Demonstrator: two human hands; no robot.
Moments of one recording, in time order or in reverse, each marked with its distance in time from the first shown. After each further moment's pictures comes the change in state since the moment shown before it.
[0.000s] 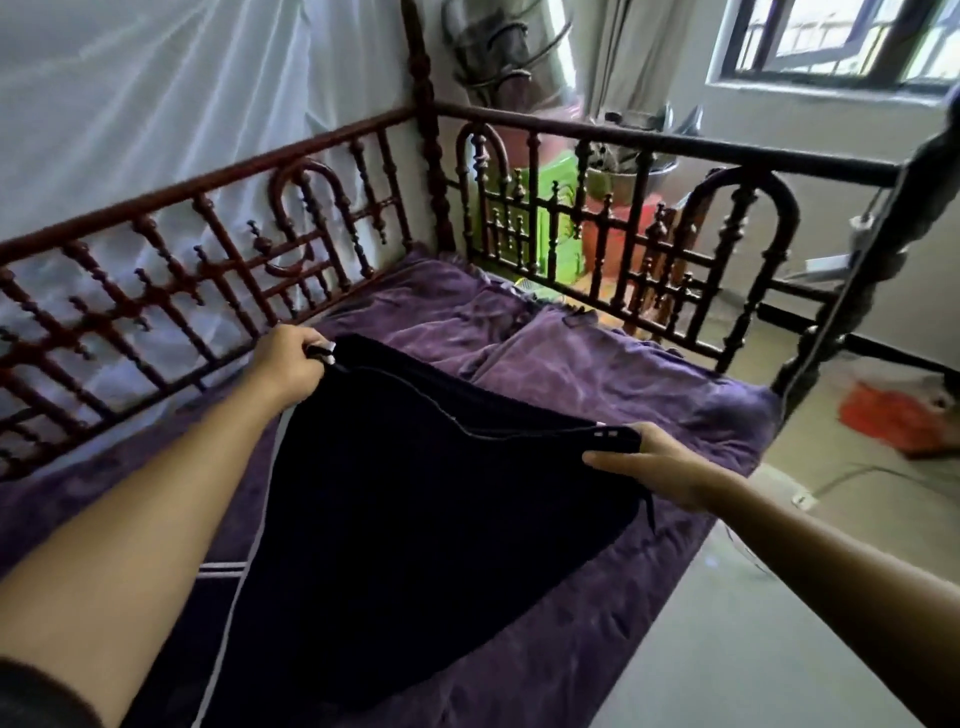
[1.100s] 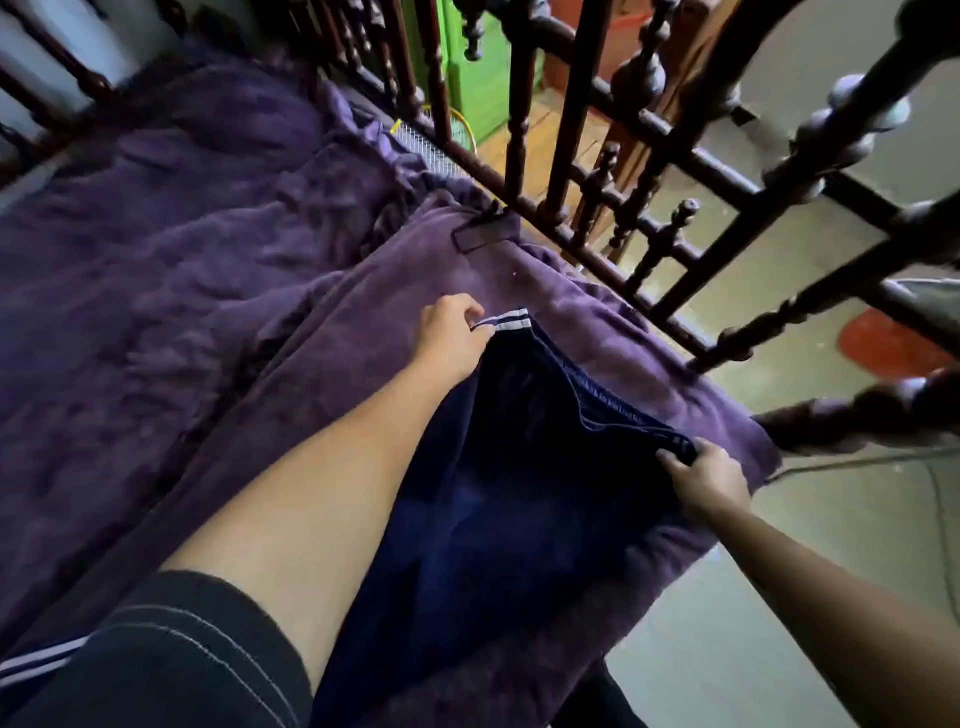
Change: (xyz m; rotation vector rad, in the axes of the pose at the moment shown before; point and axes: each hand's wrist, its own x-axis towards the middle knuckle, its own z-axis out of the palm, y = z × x) left_hand 0.266 0.292 0.542 -0.218 -0.456 -0.184; right_hand 0.315 0.326 -0.348 -0.568 0.476 0.669
